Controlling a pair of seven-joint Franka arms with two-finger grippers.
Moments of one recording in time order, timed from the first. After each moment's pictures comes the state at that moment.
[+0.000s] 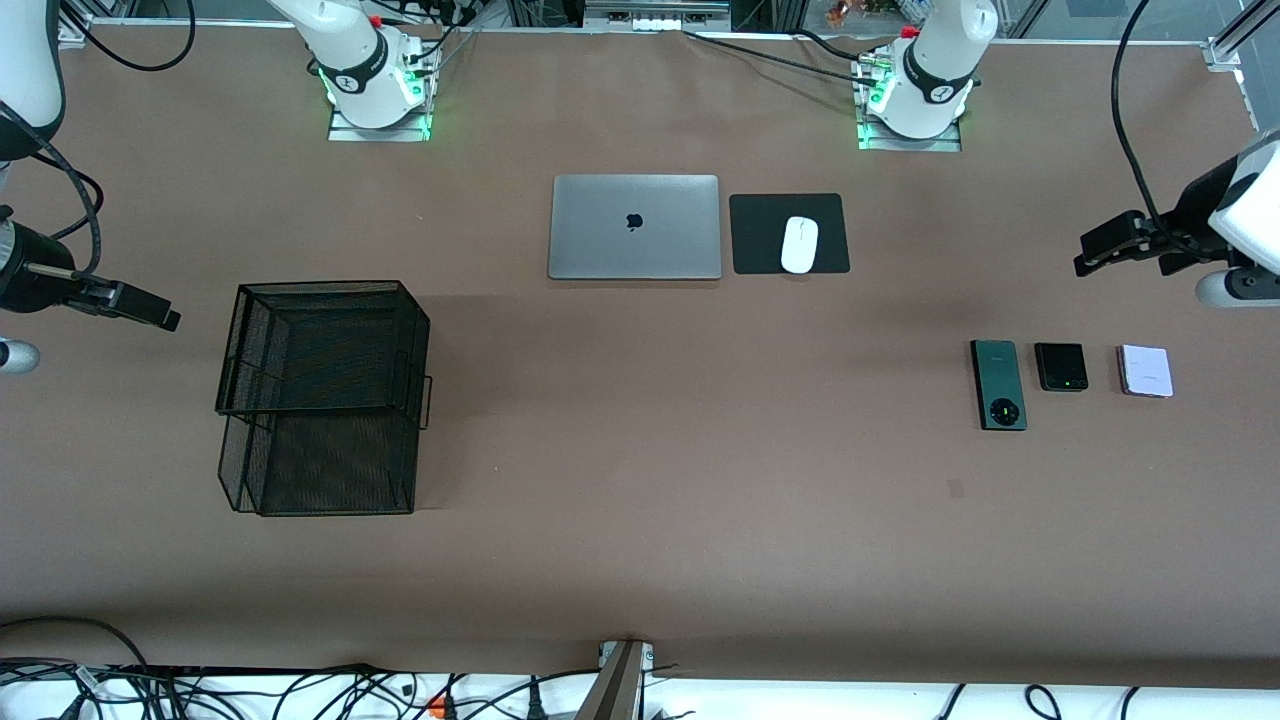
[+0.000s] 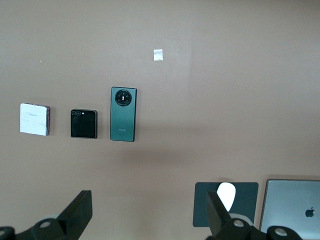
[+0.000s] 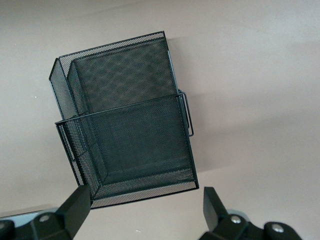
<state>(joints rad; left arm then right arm) -0.02 0.09 0.03 -1.54 -0.05 1.55 -0.06 -0.02 0.22 -0.03 -1.46 0.02 1.62 0.15</state>
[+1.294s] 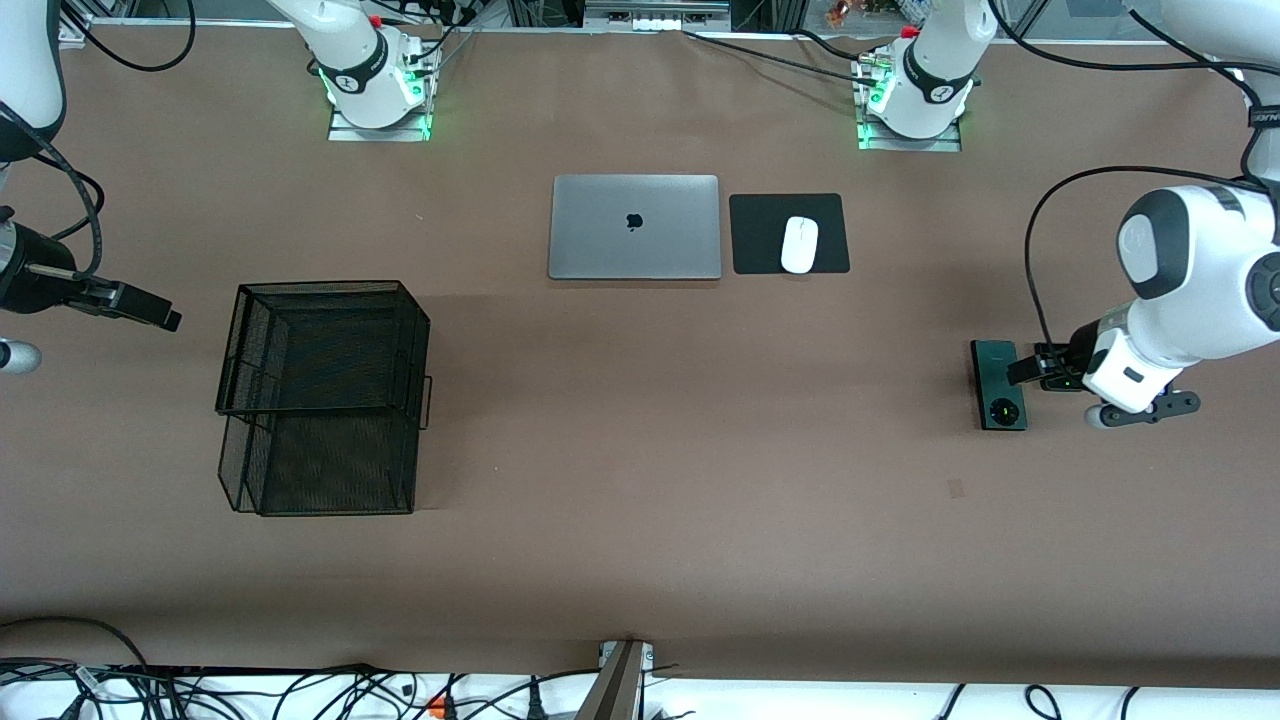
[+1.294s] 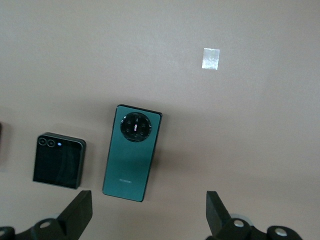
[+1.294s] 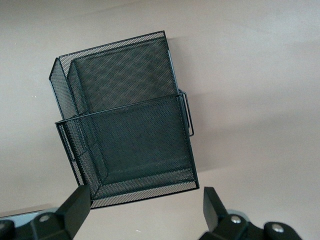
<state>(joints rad) 0.06 0.32 0.03 -1.89 -0.05 2.11 -0.11 -0.02 0.22 -0.03 -1.47 0.02 1.62 0.15</state>
